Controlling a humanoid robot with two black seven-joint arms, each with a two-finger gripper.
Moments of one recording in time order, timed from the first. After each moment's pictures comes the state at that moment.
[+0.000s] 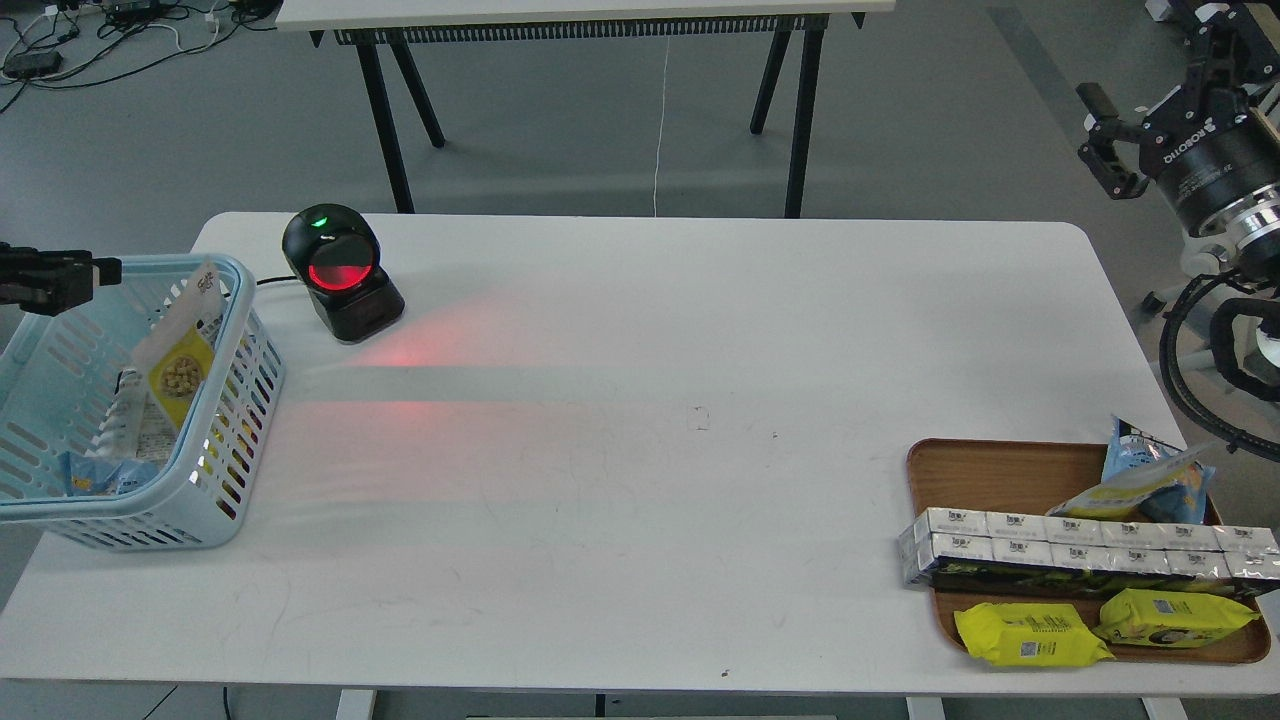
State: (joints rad) left arm -1.58 1.22 0.63 -1.15 1.30 -0.15 -0.49; right arm 0.86 -0.63 0.58 0.66 -0.12 0.49 0.49
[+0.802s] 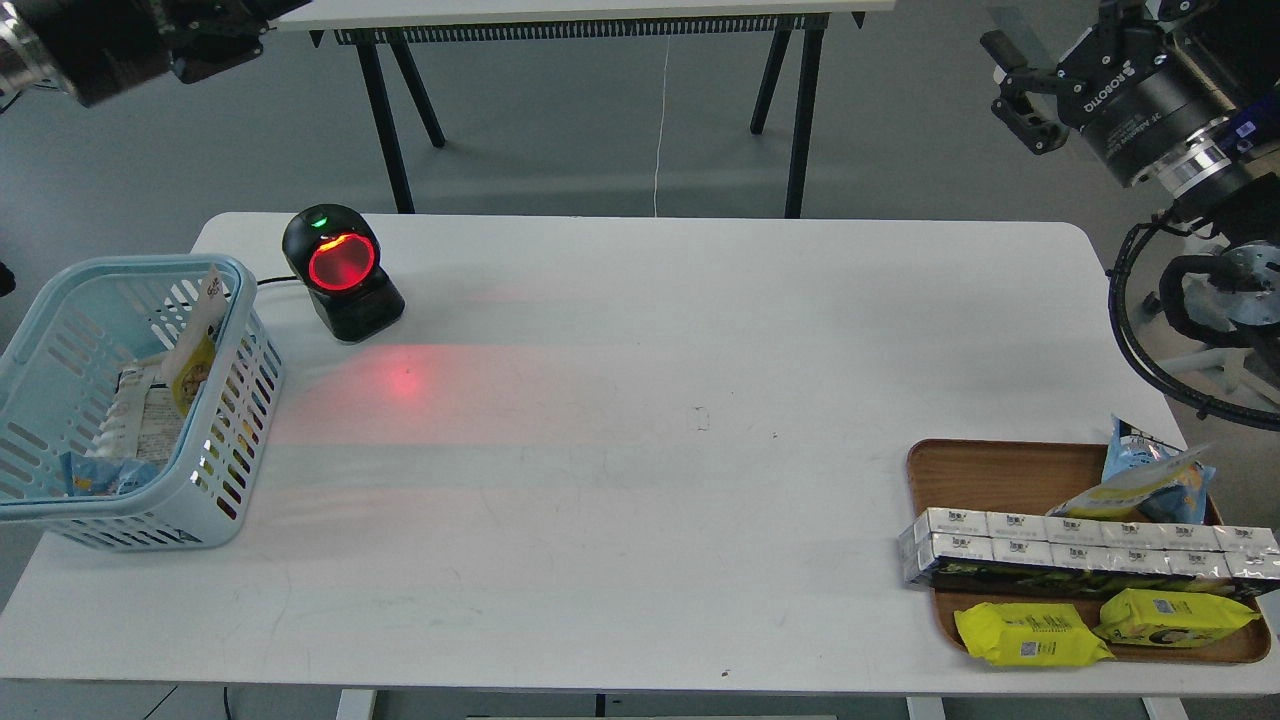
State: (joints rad) left arm -1.55 0.95 0.23 -1.24 0.25 -0.39 -0.49; right arm 0.98 -0.62 0.48 0.83 -0.15 0.49 0.49
